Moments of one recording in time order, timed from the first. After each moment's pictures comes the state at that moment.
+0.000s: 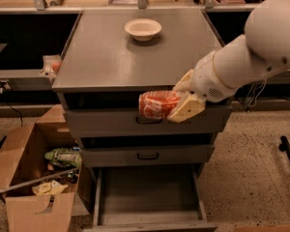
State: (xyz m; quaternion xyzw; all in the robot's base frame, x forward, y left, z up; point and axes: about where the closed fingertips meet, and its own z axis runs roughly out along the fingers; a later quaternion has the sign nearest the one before) arm 0.518 -0.101 0.872 -0.61 0.73 0.08 0.31
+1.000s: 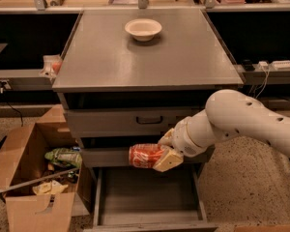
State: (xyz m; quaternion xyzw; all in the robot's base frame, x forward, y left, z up) arm 0.480 -0.068 0.697 -0.59 0.75 0.15 0.26
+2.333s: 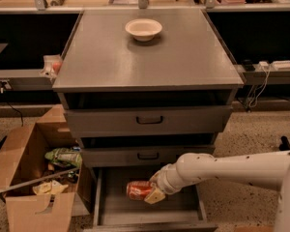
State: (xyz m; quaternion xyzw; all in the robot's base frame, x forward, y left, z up) arm 0.487 -0.045 0.434 -0.57 0.78 0.17 0.22
